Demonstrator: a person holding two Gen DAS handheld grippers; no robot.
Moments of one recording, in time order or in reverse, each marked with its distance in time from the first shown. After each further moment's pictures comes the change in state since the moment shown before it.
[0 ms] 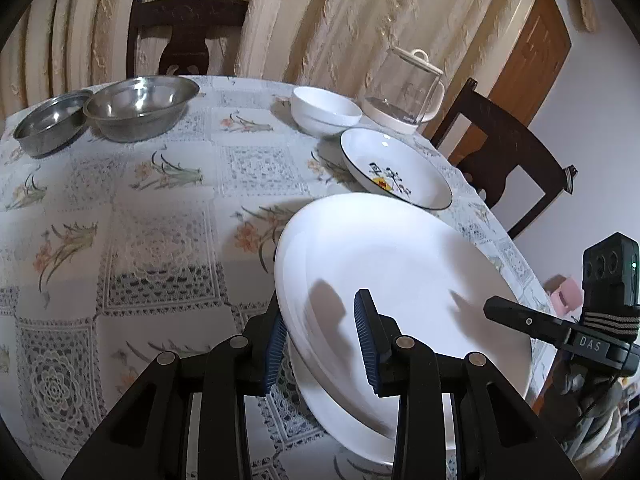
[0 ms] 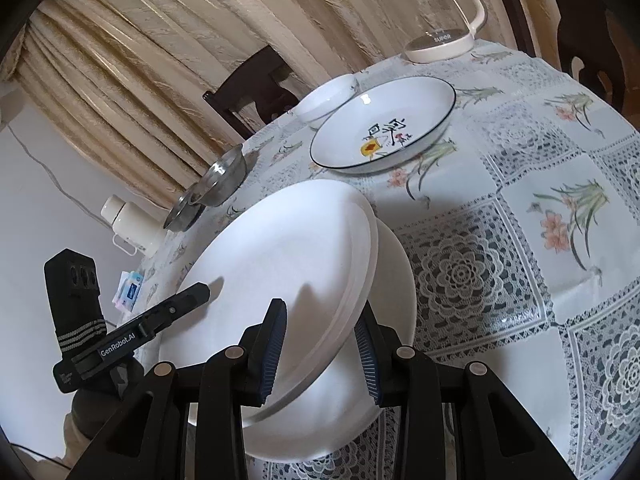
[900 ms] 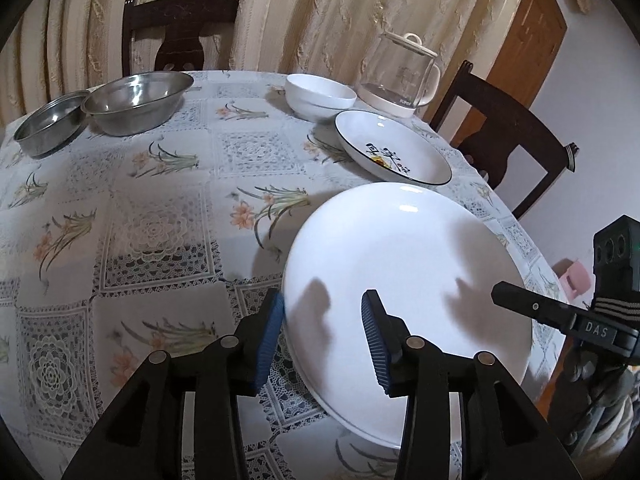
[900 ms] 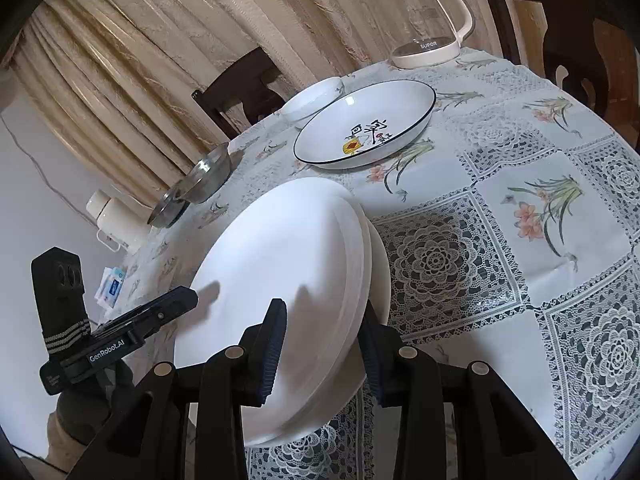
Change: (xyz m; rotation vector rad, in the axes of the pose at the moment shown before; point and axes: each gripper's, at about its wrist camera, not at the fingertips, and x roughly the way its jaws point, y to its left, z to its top) left arm 0.002 -0.007 -0.013 0.042 0.018 0.025; right arm -0.010 0.000 -0.014 -0.018 -0.021 -0.079
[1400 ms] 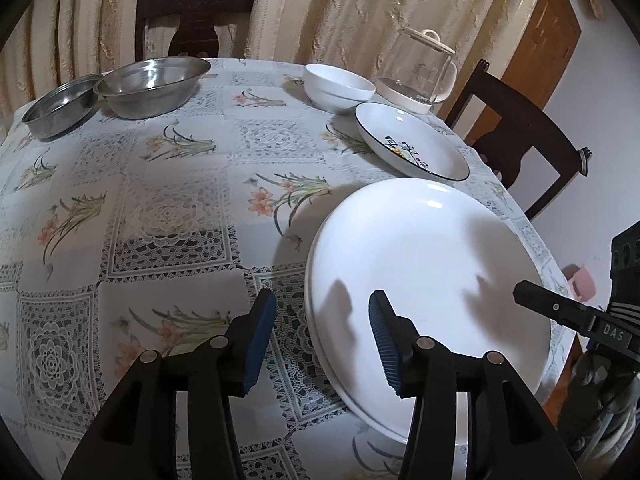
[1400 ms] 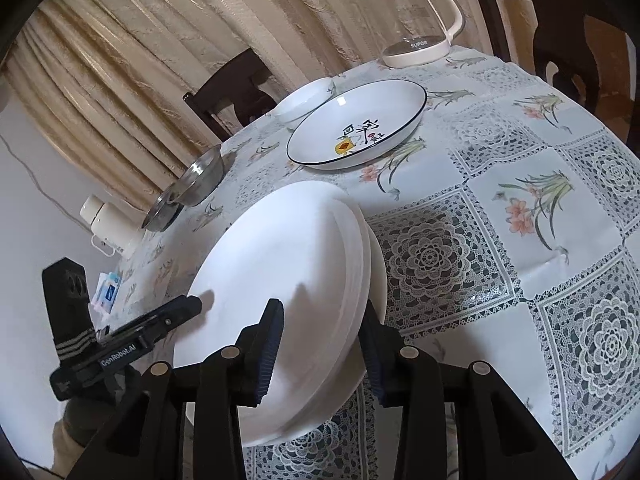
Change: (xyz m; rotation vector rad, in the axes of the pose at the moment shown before) left arm 0.005 0.010 -0.006 -0.038 0.022 0.036; right arm -0.003 0.002 0.002 0.032 0.003 -0.025
